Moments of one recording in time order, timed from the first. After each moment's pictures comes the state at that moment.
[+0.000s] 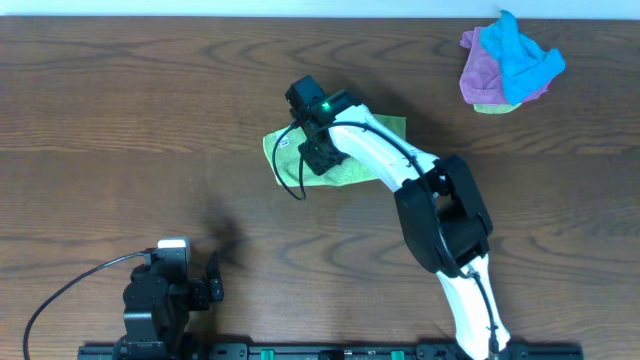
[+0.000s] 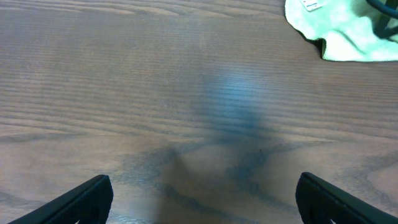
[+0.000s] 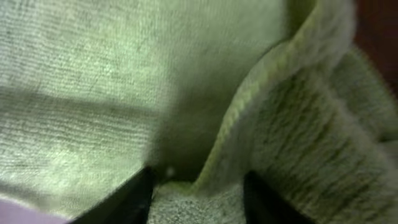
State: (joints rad) left arm -0.01 0.01 0.25 -0.89 0.02 -0.04; right arm 0.61 2.30 1.82 -0.95 0.09 0.04
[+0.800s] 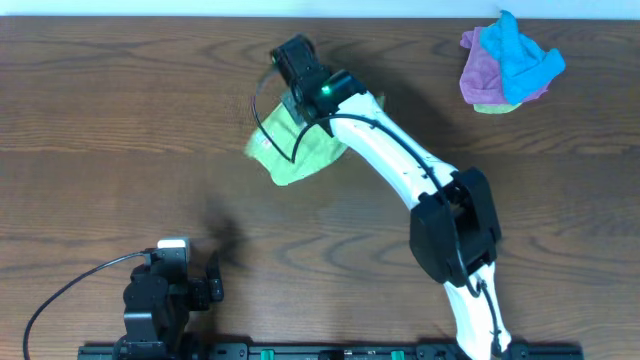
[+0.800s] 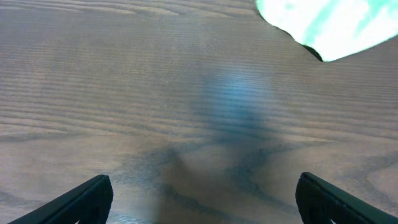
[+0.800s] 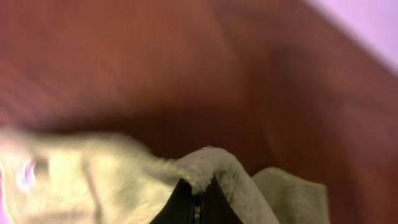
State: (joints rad) left arm -0.01 0.01 0.25 -0.89 0.02 -0.05; right arm 0.63 2.23 1.98 -0.67 0.29 -0.02
